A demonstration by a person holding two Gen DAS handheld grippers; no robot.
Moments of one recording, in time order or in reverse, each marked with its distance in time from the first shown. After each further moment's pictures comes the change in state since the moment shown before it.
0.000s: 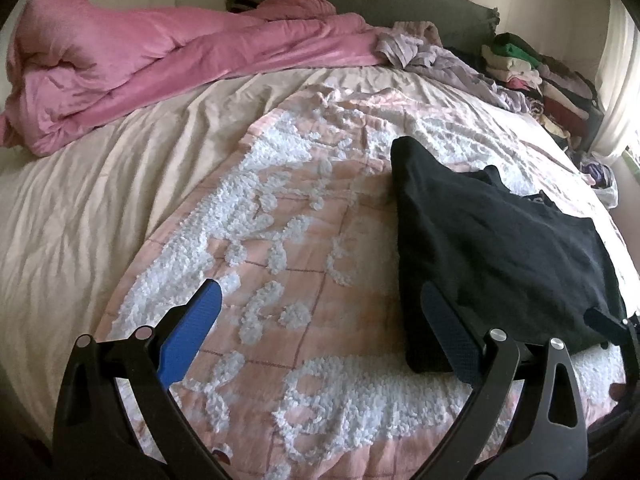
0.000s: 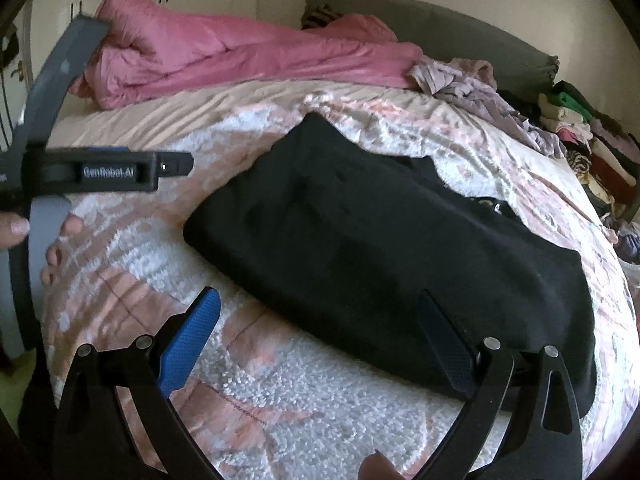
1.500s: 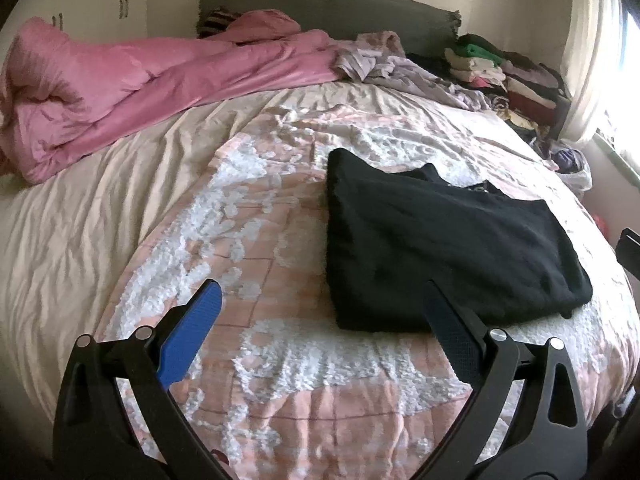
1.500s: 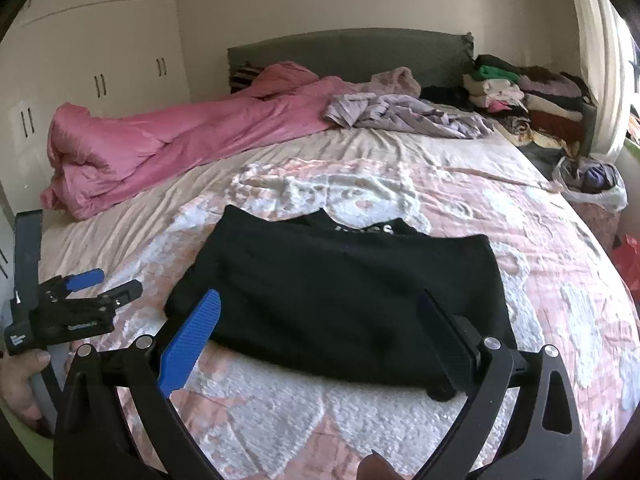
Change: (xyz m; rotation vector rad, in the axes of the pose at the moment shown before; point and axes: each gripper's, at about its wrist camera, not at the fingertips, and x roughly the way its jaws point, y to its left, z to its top) left arm -0.058 -0.034 -0.015 0.070 -0.060 -0.068; right arm -0.116 -0.088 0.007 0.306 -0.177 -0.059
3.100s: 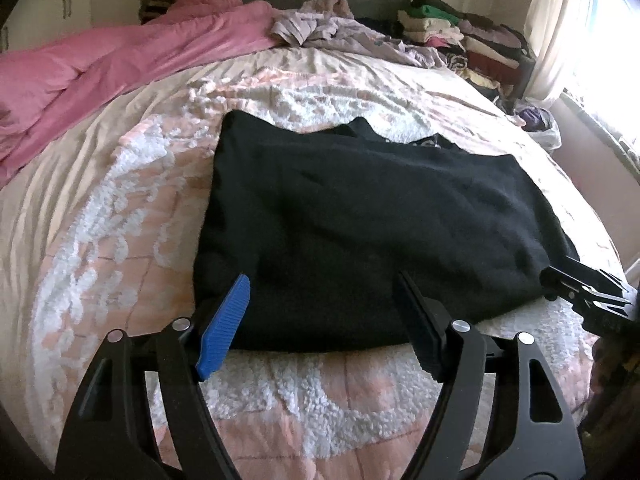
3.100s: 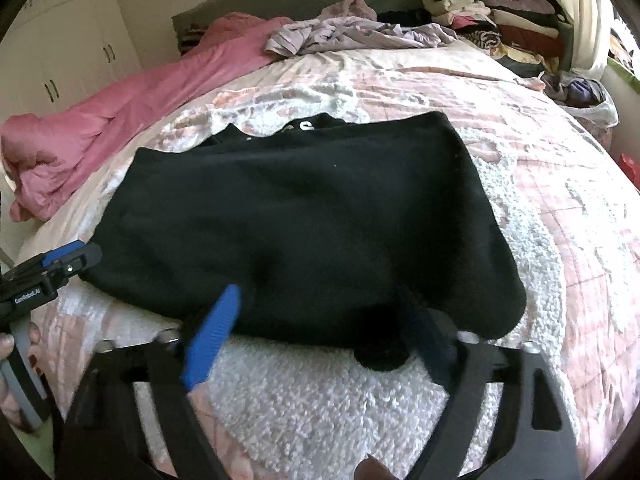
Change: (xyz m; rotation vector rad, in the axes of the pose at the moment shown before) left arm 0.054 -0.070 -0.007 0.107 0.104 -0.140; right arm 0.064 -0.100 -0.071 0.178 0.198 -0.034
